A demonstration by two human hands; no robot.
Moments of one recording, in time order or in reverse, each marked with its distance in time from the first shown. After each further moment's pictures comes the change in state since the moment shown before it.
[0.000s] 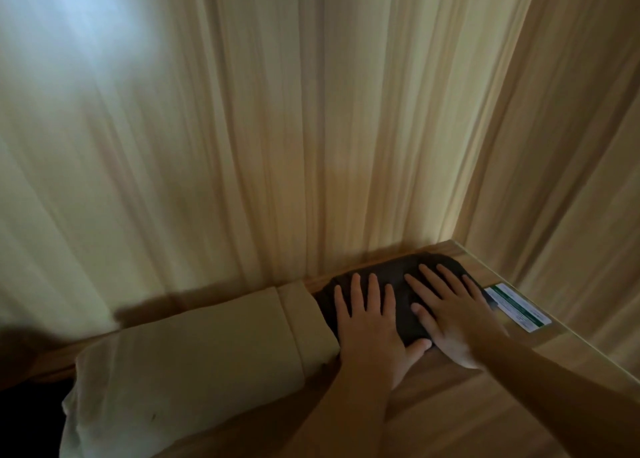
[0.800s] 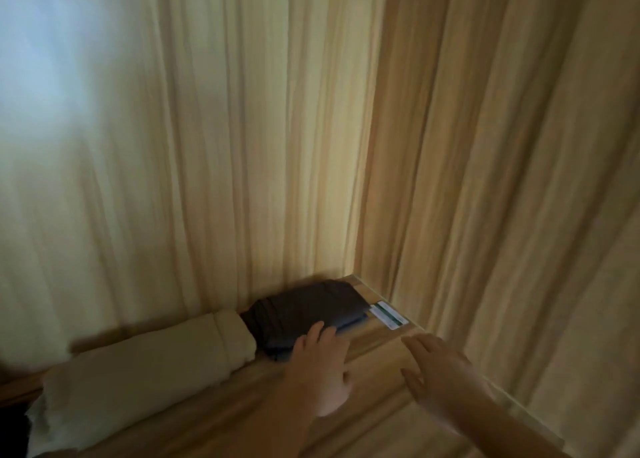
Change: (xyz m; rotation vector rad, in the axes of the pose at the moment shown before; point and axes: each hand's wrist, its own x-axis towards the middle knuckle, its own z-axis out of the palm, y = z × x) left_hand -0.076 0.053 -0.050 -0.097 -0.043 0.281; right_hand -0.195 0.028 -0.096 0.075 0.020 0.204
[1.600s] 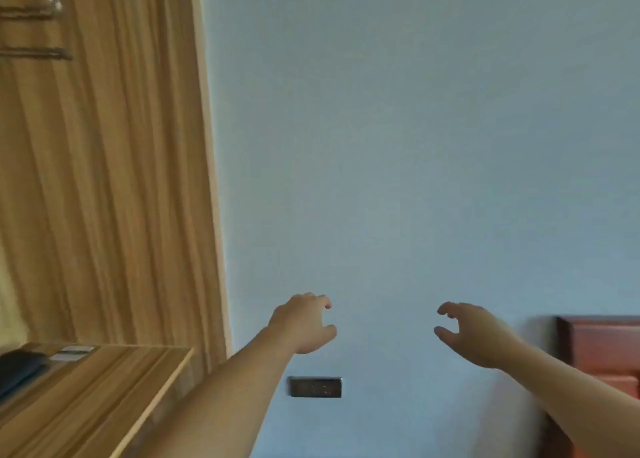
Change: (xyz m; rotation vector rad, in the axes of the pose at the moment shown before) left_hand -0.271 0.469 -0.140 -0.146 -0.070 0.827; right_hand -0.669 0.132 -0.245 -0.040 0.235 1.086
